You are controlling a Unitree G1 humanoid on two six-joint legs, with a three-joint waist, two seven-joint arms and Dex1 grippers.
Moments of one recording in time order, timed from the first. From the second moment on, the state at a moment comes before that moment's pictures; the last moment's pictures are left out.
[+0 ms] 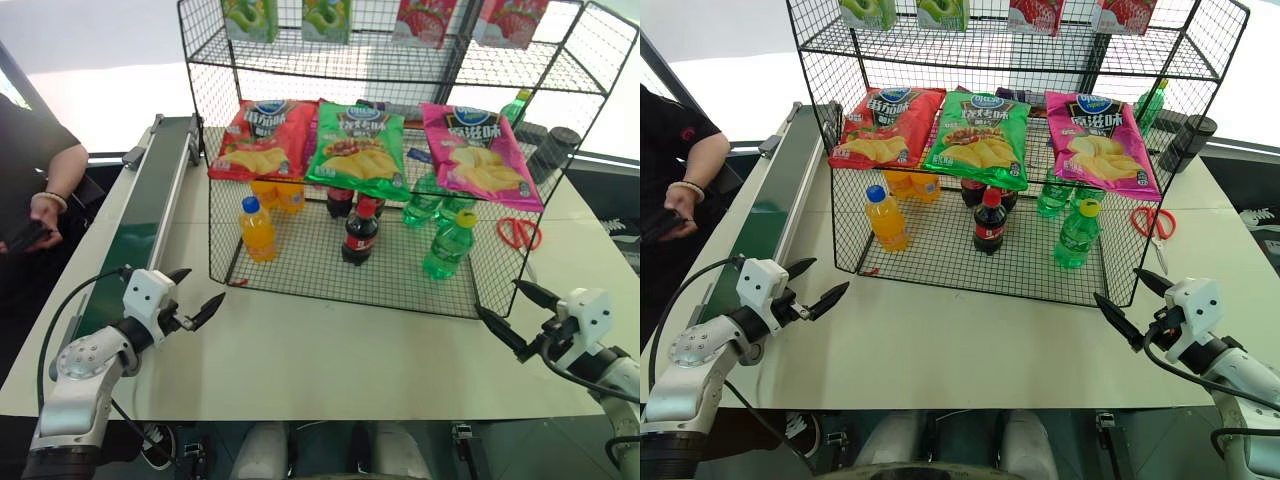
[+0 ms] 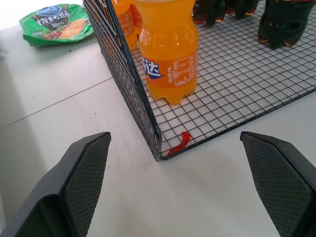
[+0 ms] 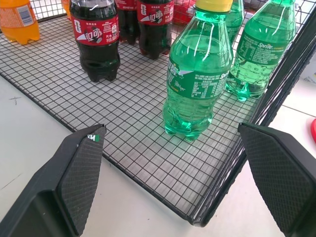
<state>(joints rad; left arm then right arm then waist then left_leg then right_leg) 0.08 0.58 0.22 -0.06 -0.31 0.09 -0.71 0.29 -0.61 -0.44 -0.17 0.44 0.08 0.81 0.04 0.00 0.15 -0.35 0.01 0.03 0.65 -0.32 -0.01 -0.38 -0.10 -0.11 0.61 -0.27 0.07</state>
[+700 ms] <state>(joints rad) 0.07 0.58 0.21 -0.05 -0.30 0.09 -0.72 0.27 -0.61 -0.41 -0.17 0.44 0.08 0.79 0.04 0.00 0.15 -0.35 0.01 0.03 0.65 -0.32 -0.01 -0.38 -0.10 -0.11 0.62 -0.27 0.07</state>
